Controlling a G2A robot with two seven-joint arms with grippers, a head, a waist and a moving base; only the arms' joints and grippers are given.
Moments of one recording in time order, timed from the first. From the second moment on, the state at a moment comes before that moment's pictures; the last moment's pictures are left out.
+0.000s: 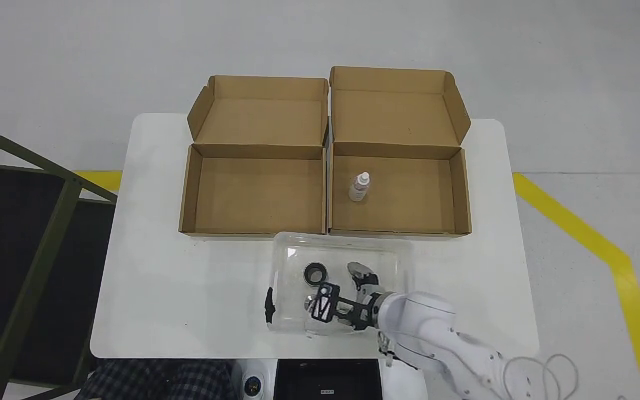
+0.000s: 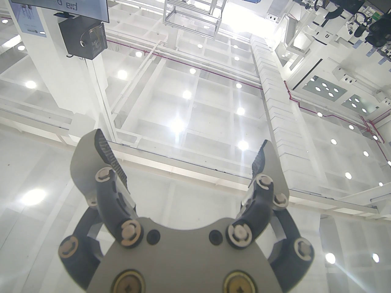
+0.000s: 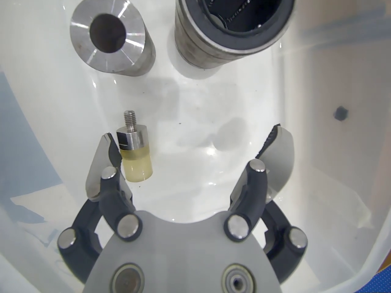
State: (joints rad) left arm -0.03 -0.30 -0.61 -1.22 3.05 0.21 0.06; right arm -1.28 -1.07 0.78 -2.03 -1.44 -0.43 1.05
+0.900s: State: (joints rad) left arm -0.03 -0.30 -0.61 -1.22 3.05 0.21 0.06; right arm -1.30 -1.08 0.82 -2.03 -1.51 -0.41 0.98
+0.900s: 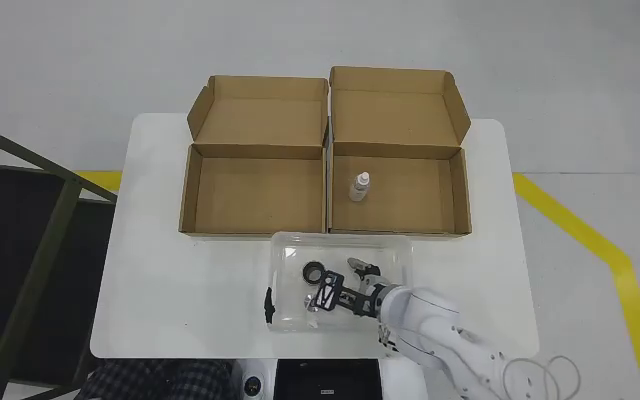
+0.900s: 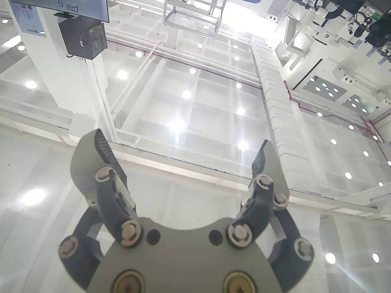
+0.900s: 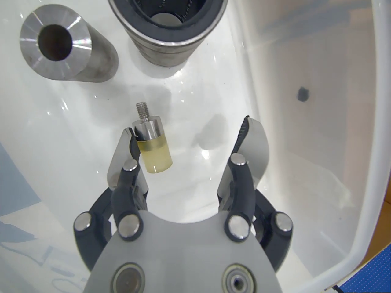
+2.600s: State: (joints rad) left arm -0.03 -0.30 -0.61 -1.22 3.05 0.21 0.06; right arm -1.27 -1.12 0.77 -2.00 -1.52 -0.51 1.04
